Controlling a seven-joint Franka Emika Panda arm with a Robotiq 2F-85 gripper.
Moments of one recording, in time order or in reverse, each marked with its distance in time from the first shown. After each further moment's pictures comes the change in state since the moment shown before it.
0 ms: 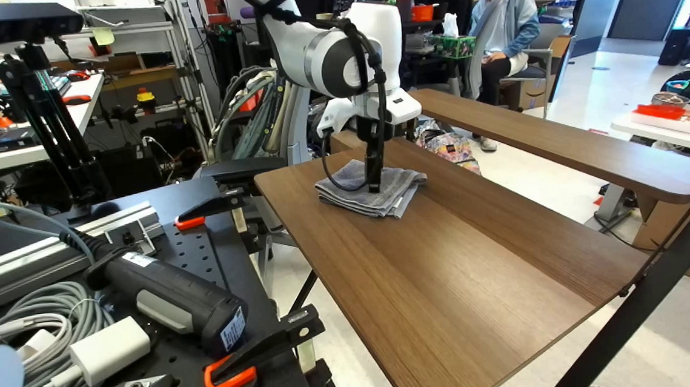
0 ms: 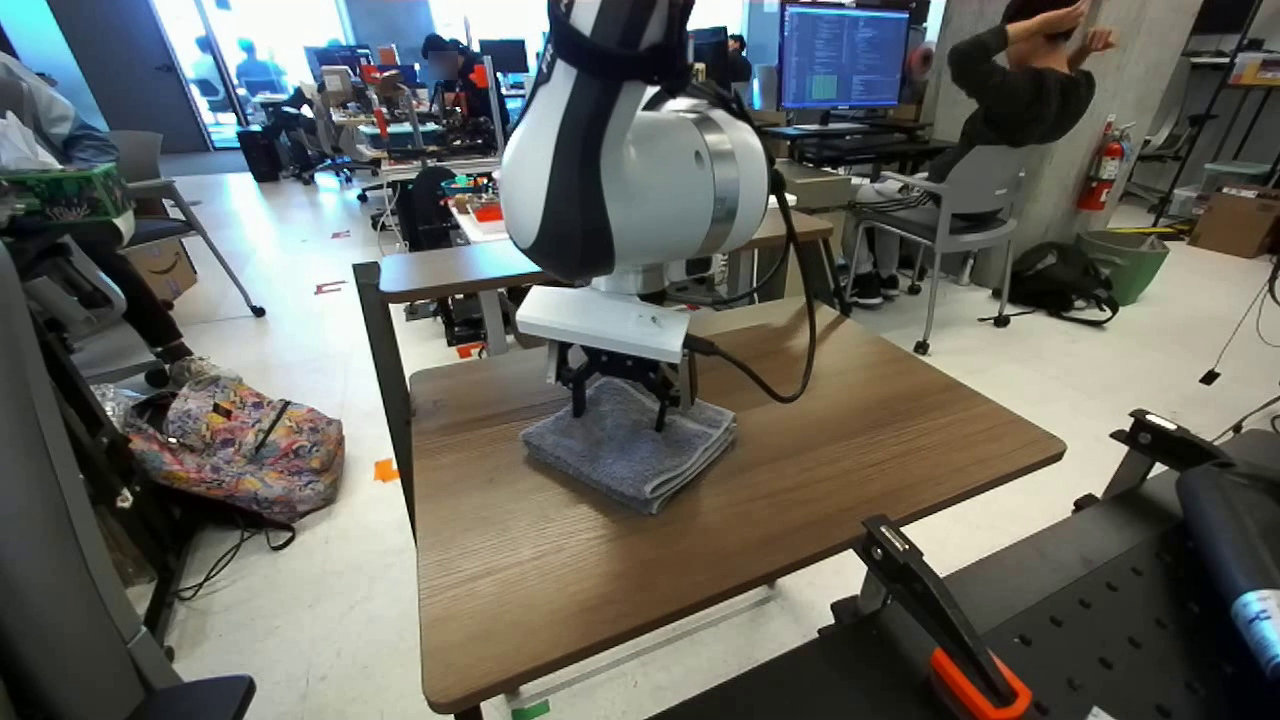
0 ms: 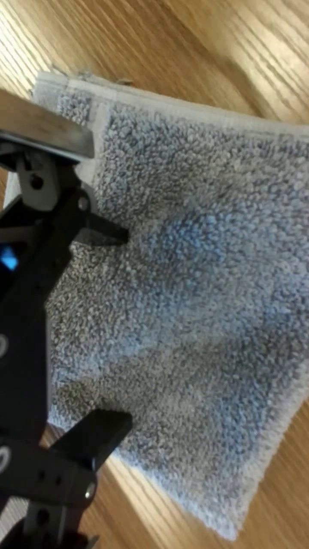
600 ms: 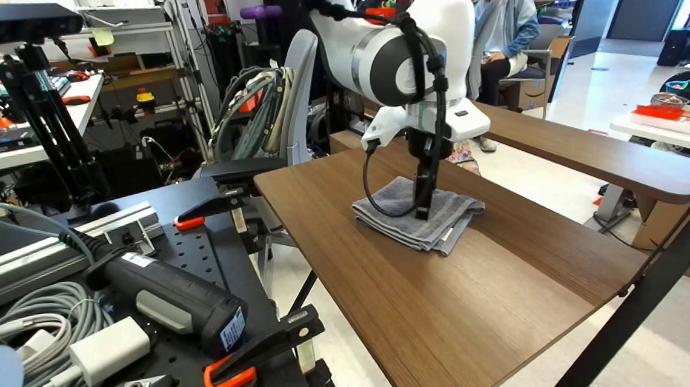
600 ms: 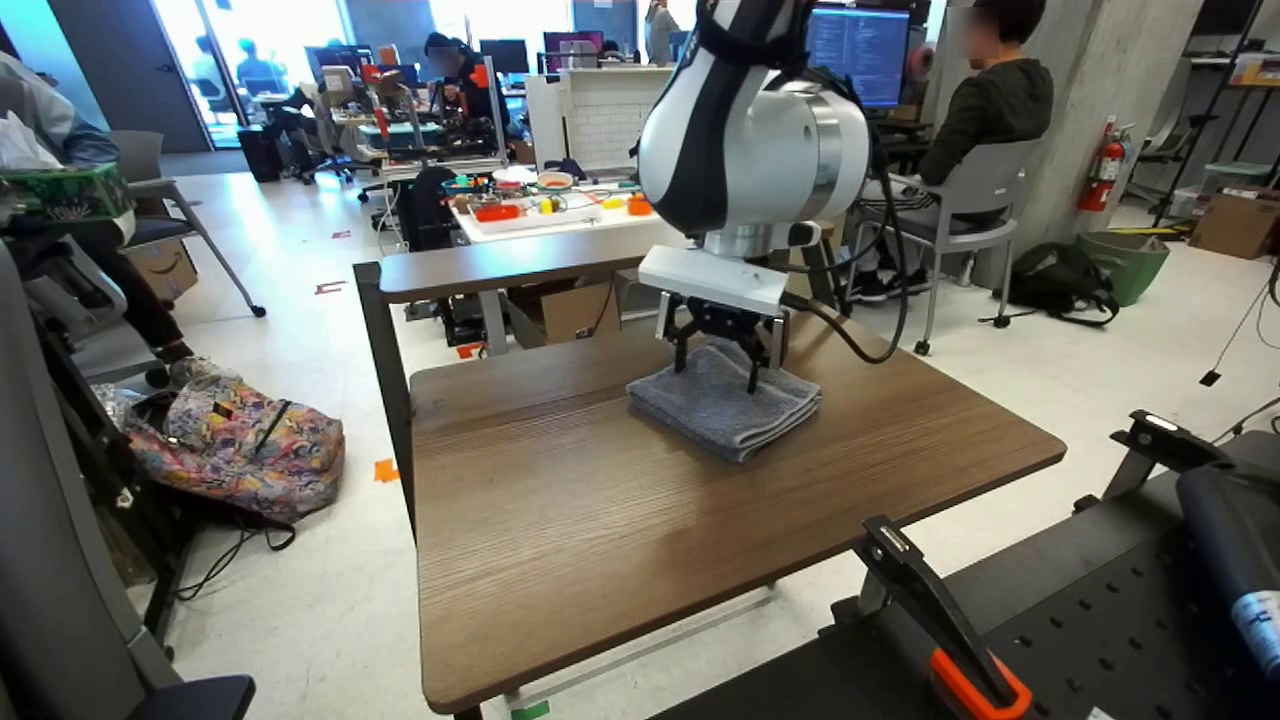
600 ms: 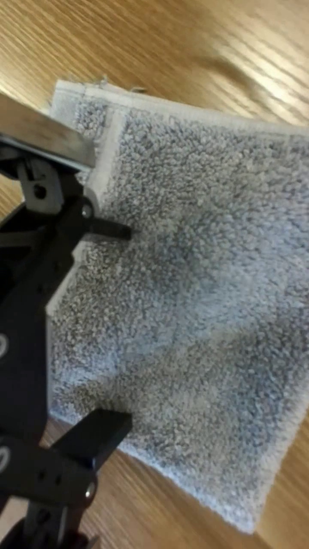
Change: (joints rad) arm -0.175 -0.008 -0.026 0.013 0.017 -0.031 -0.009
